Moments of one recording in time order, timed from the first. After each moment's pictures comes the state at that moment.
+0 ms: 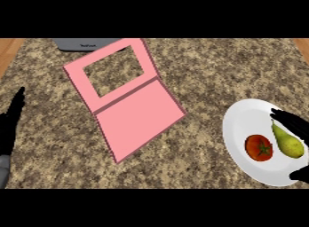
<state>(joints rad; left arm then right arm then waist) -0.10 0.46 0.02 -1.30 -0.09 0.22 0.06 -0.05 -0.72 0.13 -1.25 0.50 0.06 -0.57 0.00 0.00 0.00</state>
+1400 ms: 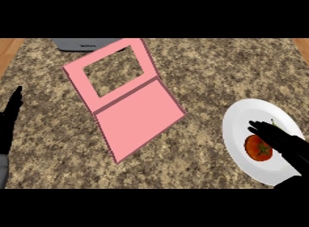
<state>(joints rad) -0.11 0.39 0.15 -1.32 -0.20 0.12 0.06 0.07 -0.53 0.07 -1.49 0.75 0.20 -0.52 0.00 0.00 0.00</state>
